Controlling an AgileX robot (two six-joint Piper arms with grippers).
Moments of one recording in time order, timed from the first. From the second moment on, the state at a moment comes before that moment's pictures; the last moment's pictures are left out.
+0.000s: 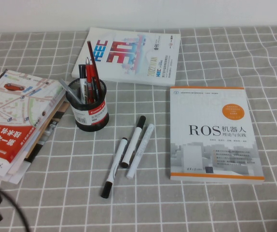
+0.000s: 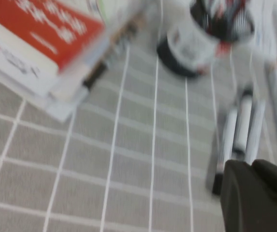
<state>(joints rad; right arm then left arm) 0.05 -0.02 0.03 0.12 0.41 0.03 0.00 0.39 -0.36 -0.44 0.67 -0.02</state>
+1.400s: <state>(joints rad) 0.05 -0.02 0.03 0.12 0.41 0.03 -0.61 1.70 -1.27 -0.13 0.98 0.04</state>
